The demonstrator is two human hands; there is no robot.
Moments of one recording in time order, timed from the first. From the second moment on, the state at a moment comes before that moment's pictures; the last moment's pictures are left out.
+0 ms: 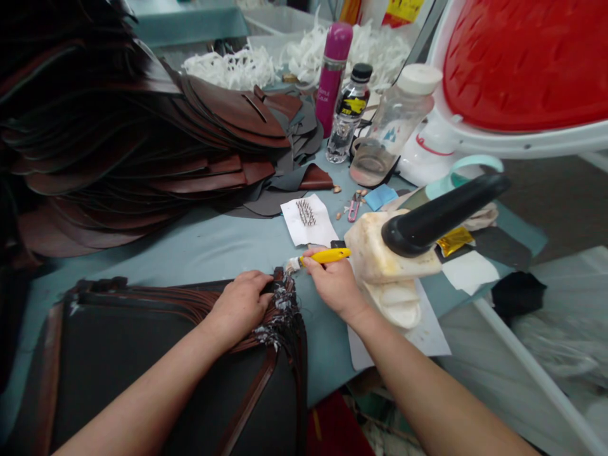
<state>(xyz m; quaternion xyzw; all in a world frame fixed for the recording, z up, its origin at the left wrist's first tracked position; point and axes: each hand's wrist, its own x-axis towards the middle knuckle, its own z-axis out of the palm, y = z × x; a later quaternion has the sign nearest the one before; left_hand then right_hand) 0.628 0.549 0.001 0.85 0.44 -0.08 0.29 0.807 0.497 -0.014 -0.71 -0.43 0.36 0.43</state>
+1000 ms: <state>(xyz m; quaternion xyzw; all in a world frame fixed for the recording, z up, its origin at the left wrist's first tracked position) 0.614 0.537 -0.006 0.83 0.45 0.04 0.32 0.834 0.496 -0.001 -0.60 -0.42 0.55 0.40</state>
